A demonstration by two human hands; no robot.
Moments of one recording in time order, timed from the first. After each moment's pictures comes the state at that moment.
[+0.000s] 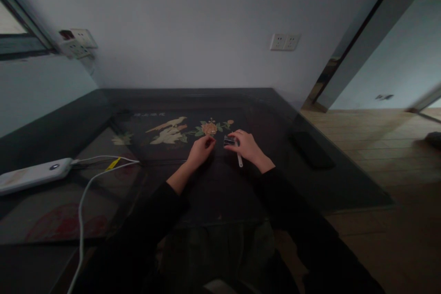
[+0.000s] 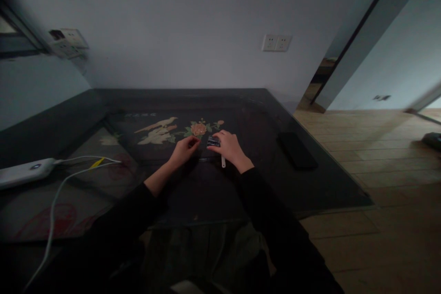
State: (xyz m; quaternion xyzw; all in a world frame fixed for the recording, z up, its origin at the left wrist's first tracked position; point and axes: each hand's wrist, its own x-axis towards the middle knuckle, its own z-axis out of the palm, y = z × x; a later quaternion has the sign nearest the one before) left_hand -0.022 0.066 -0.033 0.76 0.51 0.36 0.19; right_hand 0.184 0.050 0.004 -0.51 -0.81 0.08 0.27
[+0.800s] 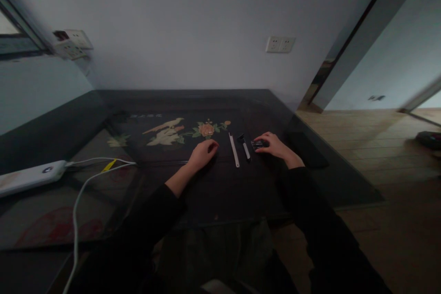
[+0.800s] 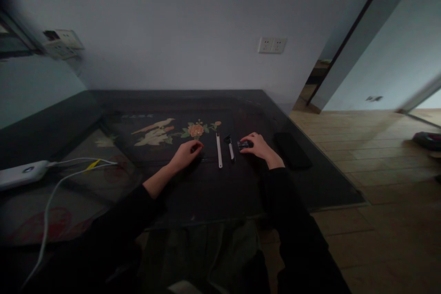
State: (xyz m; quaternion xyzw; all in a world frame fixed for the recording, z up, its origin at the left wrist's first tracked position) left_hand -0.013 0.058 -0.033 0.81 0.46 0.31 0.18; right_hand 0.320 0.072 -0.033 -0.55 -0.80 0.12 0.21
